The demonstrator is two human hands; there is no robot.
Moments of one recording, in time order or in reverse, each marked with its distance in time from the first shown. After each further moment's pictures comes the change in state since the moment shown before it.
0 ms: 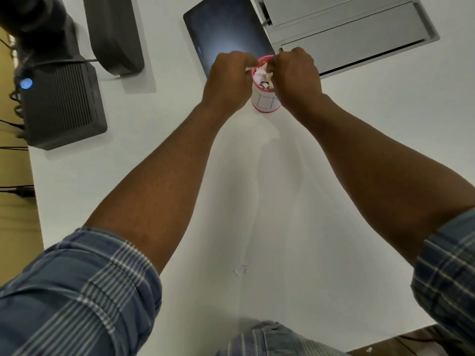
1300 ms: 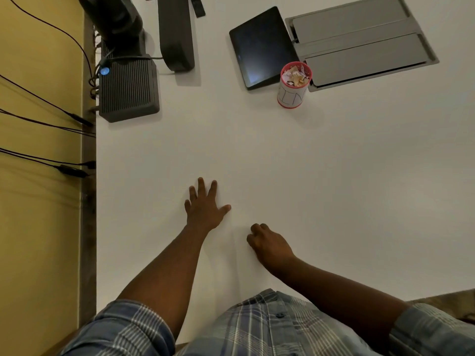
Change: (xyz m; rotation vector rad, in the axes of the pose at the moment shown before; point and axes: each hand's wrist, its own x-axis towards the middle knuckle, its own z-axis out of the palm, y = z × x) left_hand -0.321 -0.114 0.003 0.339 -0.507 -0.562; right_hand -0.361 -0.046 0.126 -0.052 -0.514 -0.497
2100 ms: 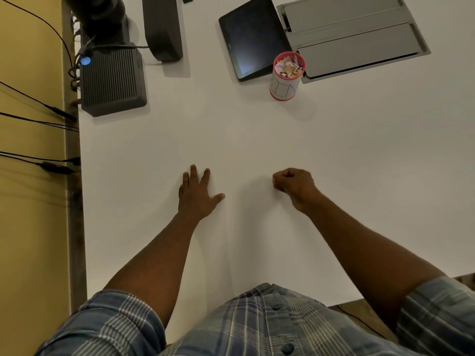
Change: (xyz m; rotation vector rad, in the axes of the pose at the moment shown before) left_hand 0.020 -0.003 -0.010 -0.043 0.040 0.074; right_hand 0.048 0.096 -0.073 1.426 0.409 0.724
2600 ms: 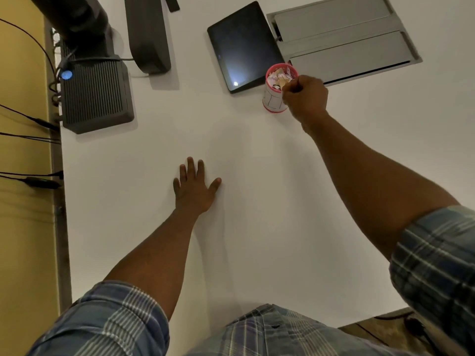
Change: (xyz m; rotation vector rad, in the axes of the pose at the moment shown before) left_hand 0.058 0.022 -0.018 0.020 0.048 0.008; right_hand 0.097 -0.180 -0.011 -0.451 0.361 -0.543
